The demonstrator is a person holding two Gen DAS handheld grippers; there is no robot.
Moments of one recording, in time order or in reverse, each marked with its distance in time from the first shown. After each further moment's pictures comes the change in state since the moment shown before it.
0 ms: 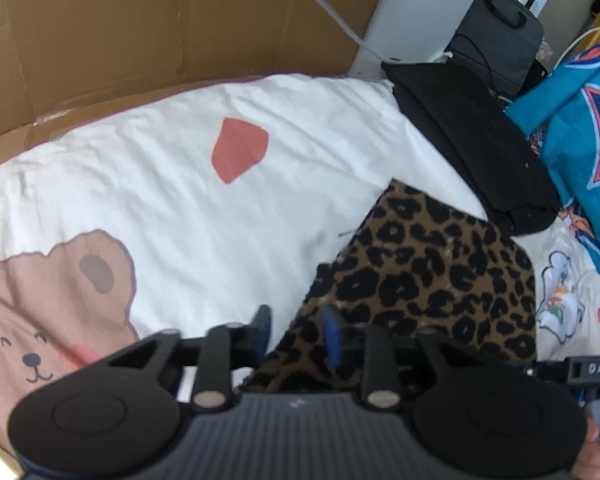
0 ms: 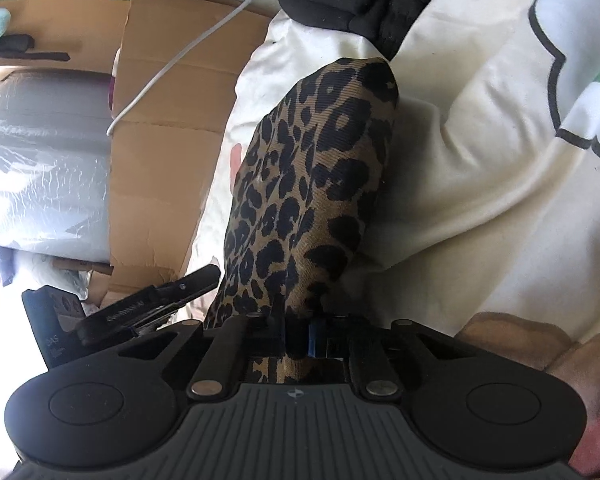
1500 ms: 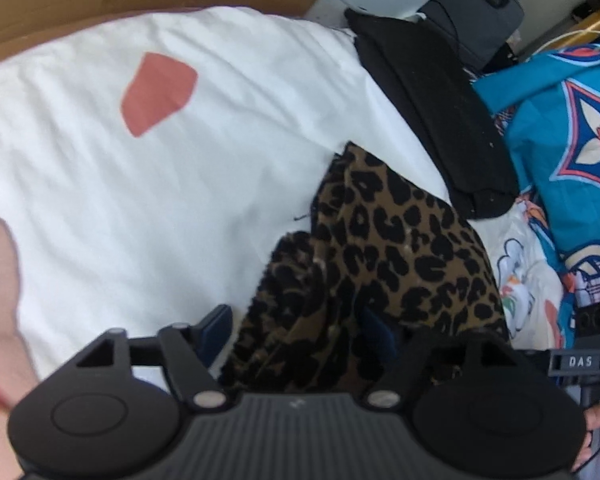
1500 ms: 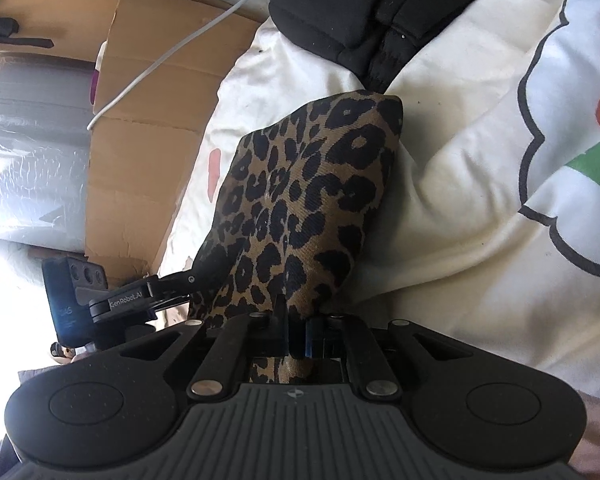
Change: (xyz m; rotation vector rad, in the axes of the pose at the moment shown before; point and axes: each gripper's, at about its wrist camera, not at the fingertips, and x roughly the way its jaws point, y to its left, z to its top) left arm 0.059 -0.001 0.012 -0.068 0.158 -0.238; right arm -0.010 0.003 0.021 -0.042 0.044 -0.101
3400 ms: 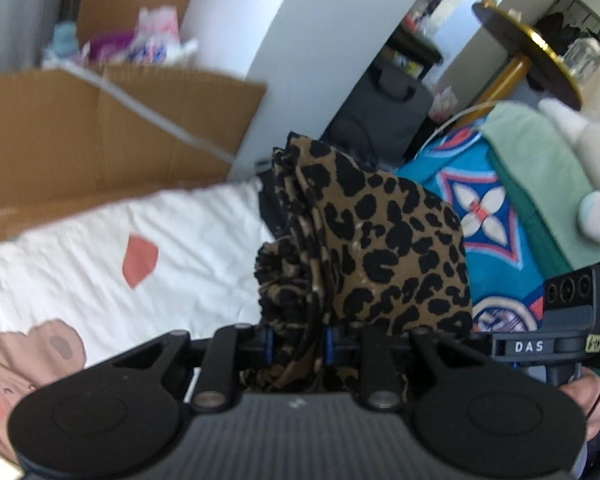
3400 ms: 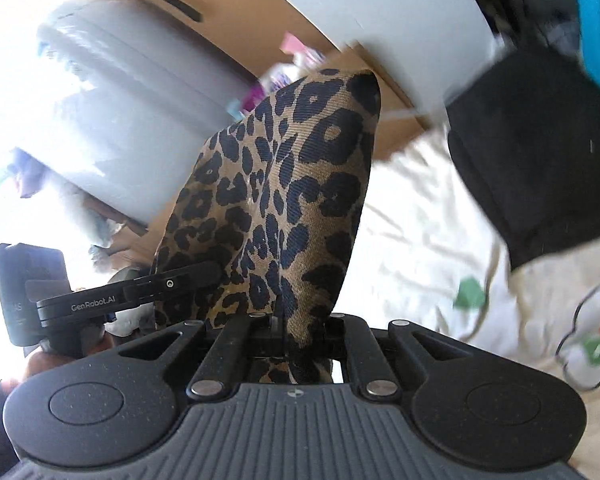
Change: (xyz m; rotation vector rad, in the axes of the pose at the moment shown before) left arm -0.203 -0.115 0.010 0.103 -0.296 -0.010; right arm -0.107 0.202 0.026 -0.389 -0.079 -0.003
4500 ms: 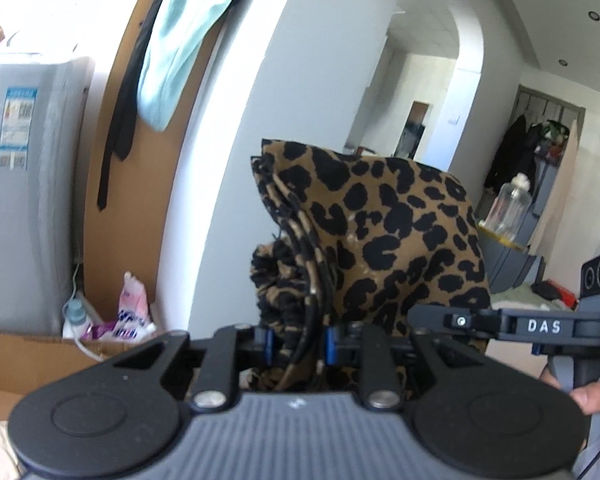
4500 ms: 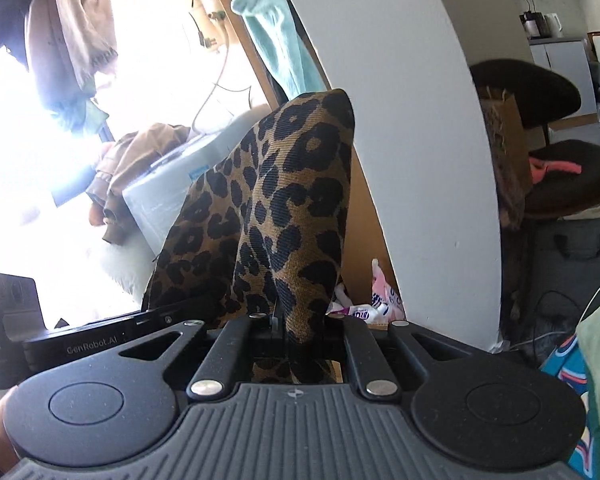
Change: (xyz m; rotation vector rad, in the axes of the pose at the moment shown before) left arm -0.224 -0.251 0.126 0.078 -0.511 0.082; right arm -0.296 0.255 0.161 -0.443 -0.286 -0.030
